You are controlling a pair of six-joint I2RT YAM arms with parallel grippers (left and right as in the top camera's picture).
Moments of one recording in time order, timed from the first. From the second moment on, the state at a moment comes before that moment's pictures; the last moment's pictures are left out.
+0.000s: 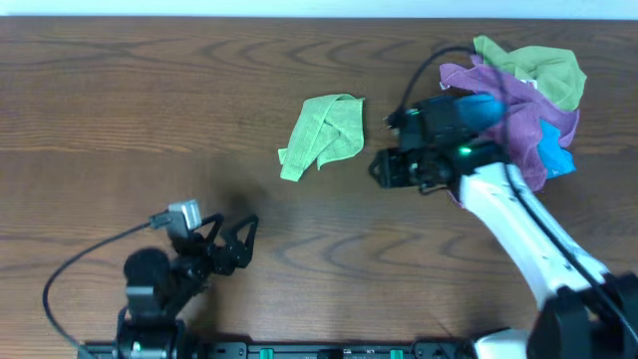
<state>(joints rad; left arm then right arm) -0.03 0.37 0.19 -0.22 0.51 -0.54 0.29 1.54 1.10 -0.66 -0.33 0.24</state>
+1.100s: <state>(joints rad) -0.58 1.70 0.98 -0.36 -0.29 0.01 0.15 1.39 1.10 -0.72 -0.34 0.24</state>
